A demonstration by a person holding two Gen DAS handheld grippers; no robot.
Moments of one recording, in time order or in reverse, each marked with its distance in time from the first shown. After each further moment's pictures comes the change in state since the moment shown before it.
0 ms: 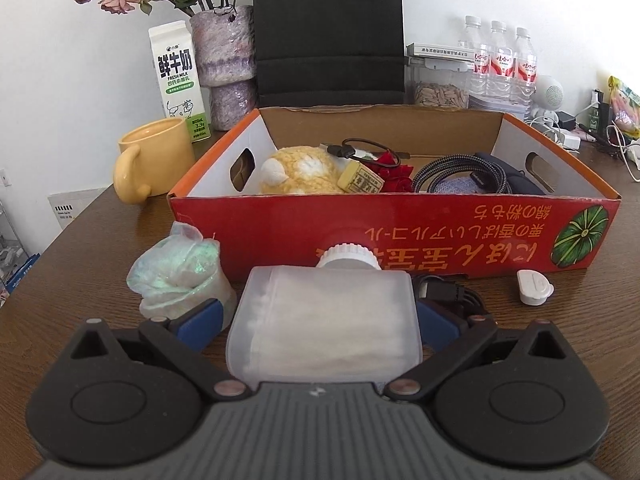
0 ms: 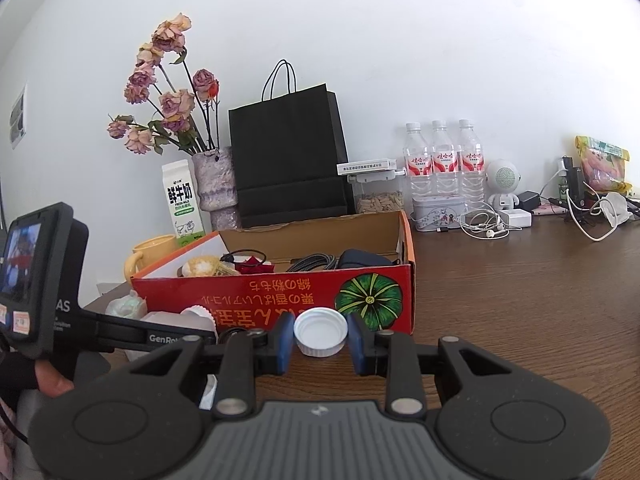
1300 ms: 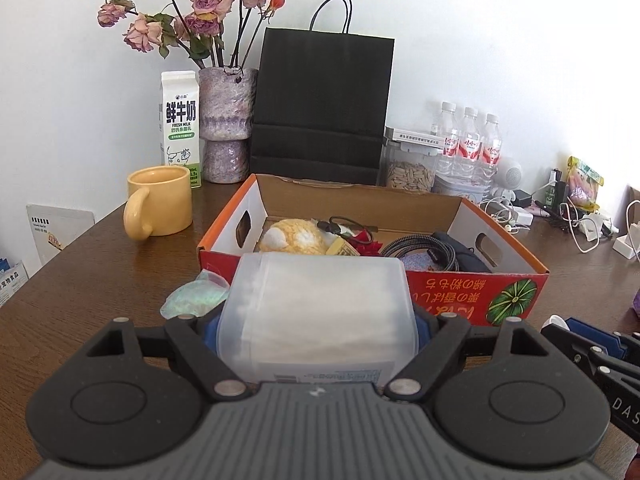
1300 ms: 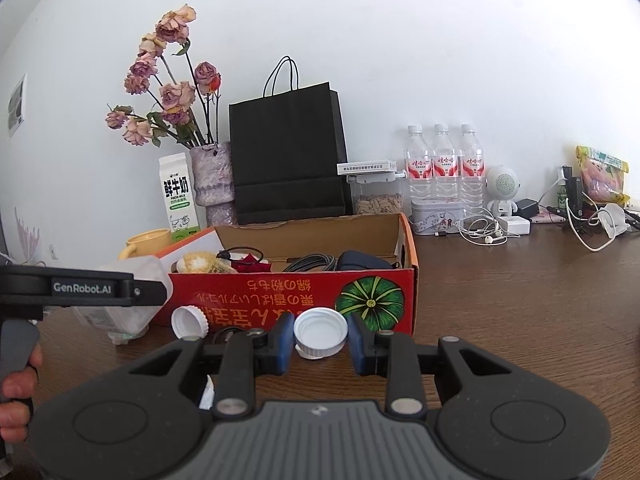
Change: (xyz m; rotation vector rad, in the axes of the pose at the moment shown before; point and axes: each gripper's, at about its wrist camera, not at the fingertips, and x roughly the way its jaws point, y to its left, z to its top) left arm -0.061 0.032 0.004 -0.103 -0.190 -0.148; right arm 0.006 0.010 0.001 -0.041 -0.001 -0.029
